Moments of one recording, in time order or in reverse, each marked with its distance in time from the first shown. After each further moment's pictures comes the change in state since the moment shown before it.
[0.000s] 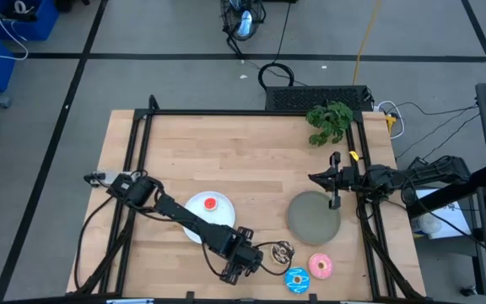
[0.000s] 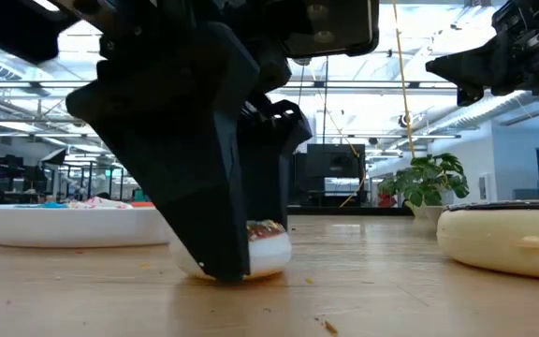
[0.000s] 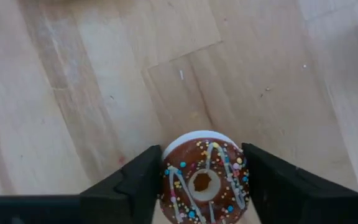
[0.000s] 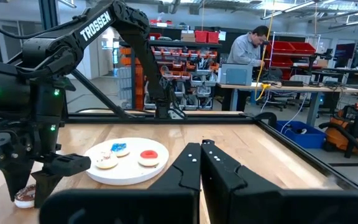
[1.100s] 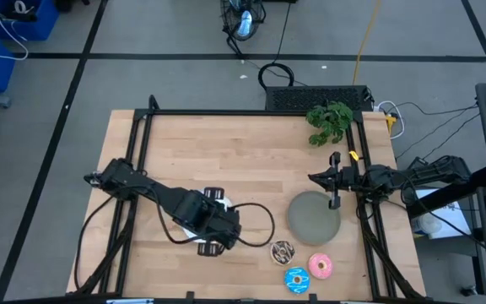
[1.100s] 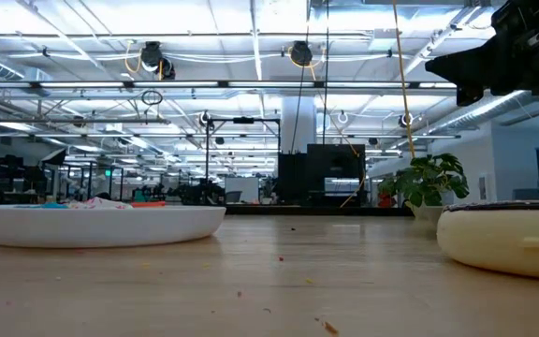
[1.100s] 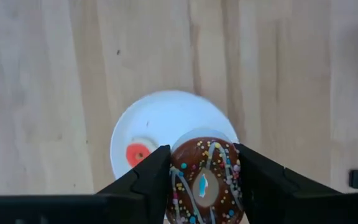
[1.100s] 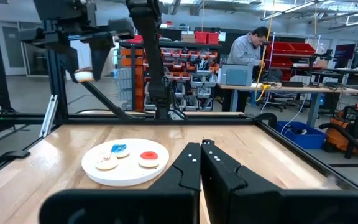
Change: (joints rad) left arm 0.034 -0.293 0.358 -0.808 -0.234 -0.217; right arm 0.000 0.008 0.000 0.011 -0.001 0.000
